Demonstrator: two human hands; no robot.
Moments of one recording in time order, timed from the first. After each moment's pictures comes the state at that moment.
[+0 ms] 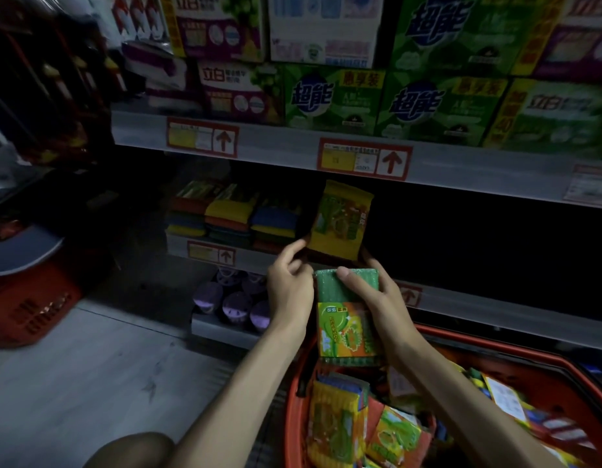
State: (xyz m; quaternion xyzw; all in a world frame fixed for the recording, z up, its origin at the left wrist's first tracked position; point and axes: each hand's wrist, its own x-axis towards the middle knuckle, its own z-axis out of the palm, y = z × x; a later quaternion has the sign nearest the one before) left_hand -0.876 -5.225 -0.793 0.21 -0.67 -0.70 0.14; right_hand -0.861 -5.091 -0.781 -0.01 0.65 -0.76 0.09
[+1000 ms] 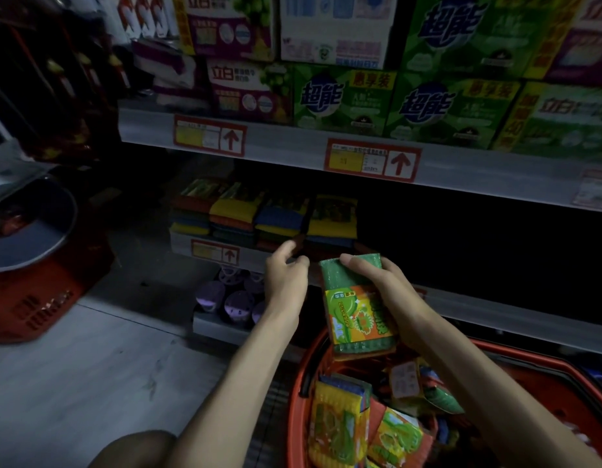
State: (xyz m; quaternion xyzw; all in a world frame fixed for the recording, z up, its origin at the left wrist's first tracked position) left_hand -0.889 -5.239 -0.789 0.24 -0.68 -0.68 0.10; right_hand -0.878 -5.090 -0.758 0.03 0.71 -0.69 0.15
